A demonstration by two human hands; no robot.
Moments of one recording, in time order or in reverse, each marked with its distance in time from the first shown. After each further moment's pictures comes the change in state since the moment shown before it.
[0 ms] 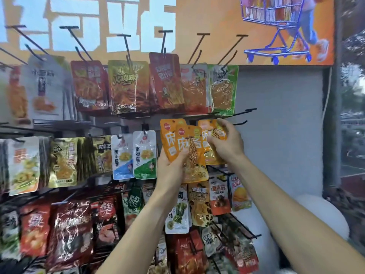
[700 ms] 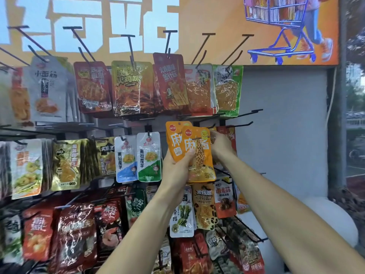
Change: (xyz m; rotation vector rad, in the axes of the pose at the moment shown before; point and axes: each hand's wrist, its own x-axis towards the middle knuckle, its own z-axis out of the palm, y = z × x) left_hand 0.017 -0.002 -0.003 -0.034 -0.029 -0.094; right_hand 0.037 0.019 0.046 -0.371 -0.178 0.090
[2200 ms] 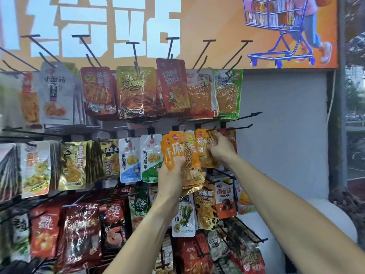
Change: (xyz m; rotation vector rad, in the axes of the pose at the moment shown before) left_hand -0.025 -0.002 -0.017 0.027 0.064 -0.025; right_hand -0.020 -0.011 -0.018 0.045 -0.071 -0.004
